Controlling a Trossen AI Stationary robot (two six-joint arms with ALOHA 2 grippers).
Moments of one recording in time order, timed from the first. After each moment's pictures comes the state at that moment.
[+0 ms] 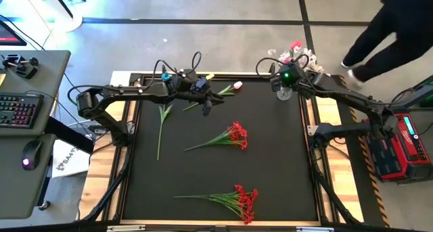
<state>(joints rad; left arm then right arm) 0.38 1.56 1.02 0.13 0.30 -0.26 -0.62 1.13 1.00 -0.80 0.57 0.45</state>
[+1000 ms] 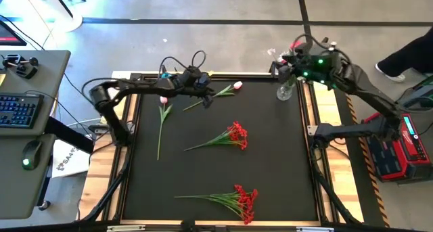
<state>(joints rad) 0.53 1.74 1.02 0.05 0.13 -0.10 -0.50 1.05 1.41 -0.78 0.24 0.31</state>
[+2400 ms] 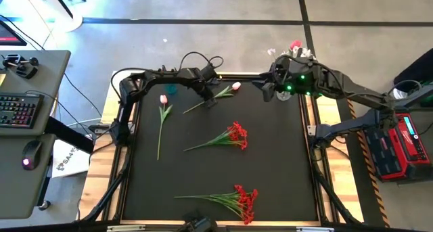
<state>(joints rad) 0.58 2.12 1.42 -0.54 0.14 0.06 -0.23 1.17 1.42 -0.72 0.23 0.45</state>
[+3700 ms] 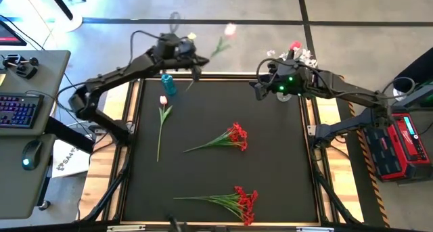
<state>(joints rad) 0.68 1.48 1.29 -0.18 0.24 0.00 -0.23 1.23 1.42 -0.76 0.31 0.56</state>
